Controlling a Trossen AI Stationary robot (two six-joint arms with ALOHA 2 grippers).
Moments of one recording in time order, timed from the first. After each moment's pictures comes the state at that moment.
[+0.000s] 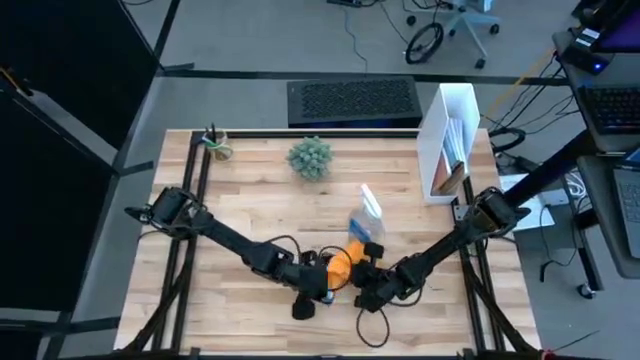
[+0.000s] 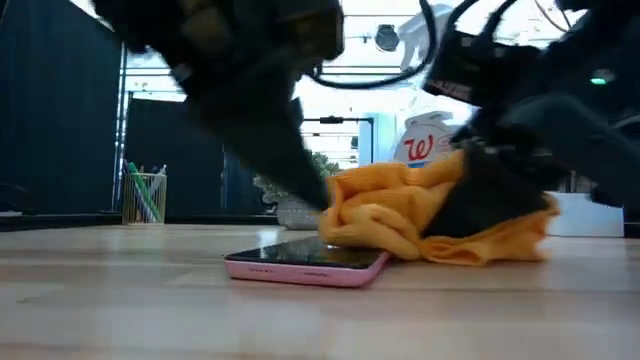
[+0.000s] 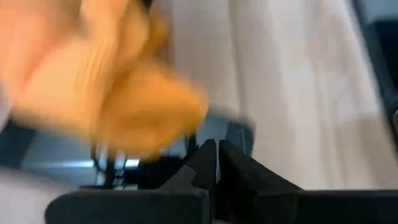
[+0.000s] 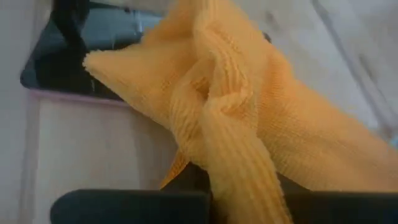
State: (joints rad) left arm -0.40 1.92 1.16 -0.04 -0.03 -0.39; right arm 0.54 1.89 0.96 -0.10 0.60 0.54
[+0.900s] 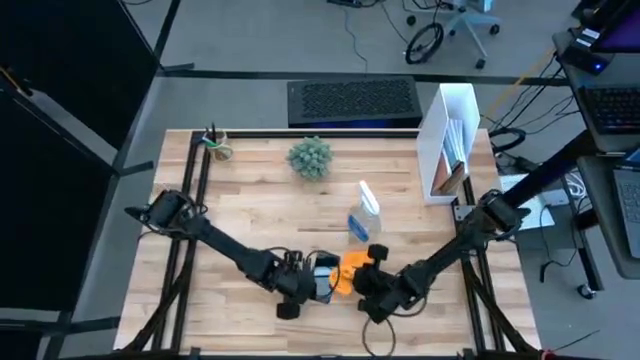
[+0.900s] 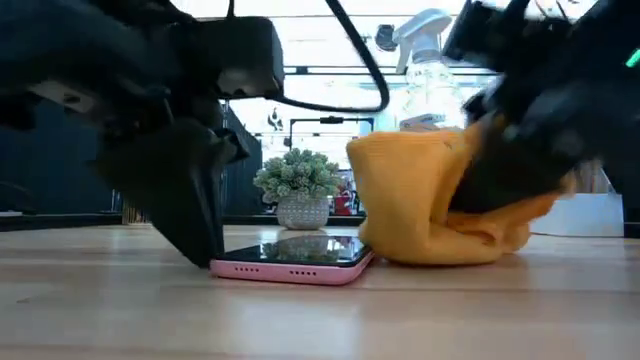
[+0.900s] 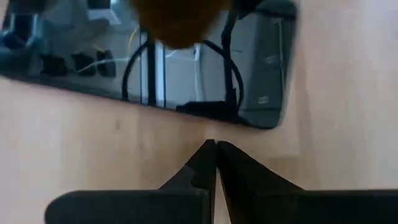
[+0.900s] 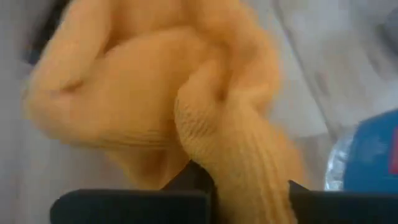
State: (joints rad) left arm -0.48 1.95 1.14 -0.32 -0.12 -0.39; right arm 0.59 1.92 1.02 -0.26 0.70 0.56
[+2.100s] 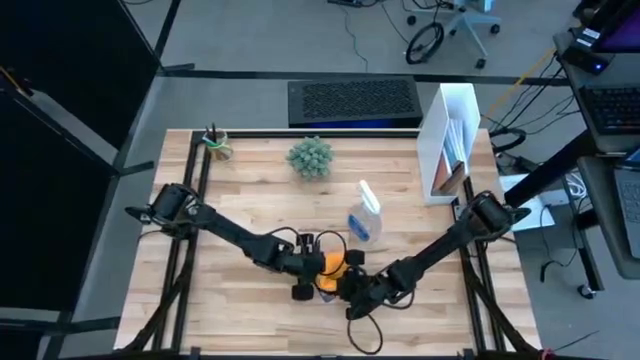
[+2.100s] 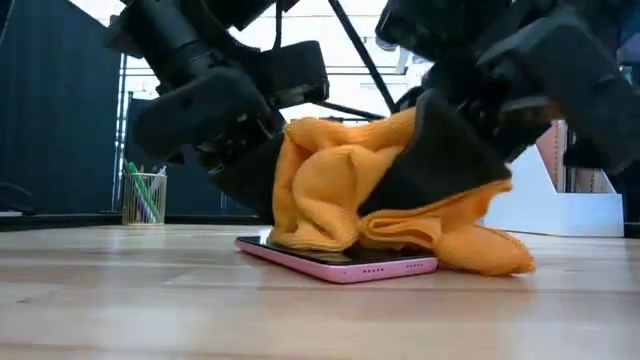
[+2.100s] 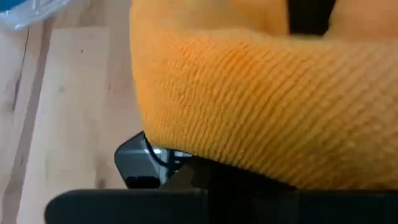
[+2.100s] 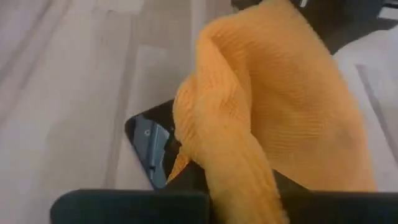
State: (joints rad) left arm -0.35 1.94 1.09 -0.15 -0.20 -0.23; right arm 0.55 1.96 1.08 0.00 0.52 0.31
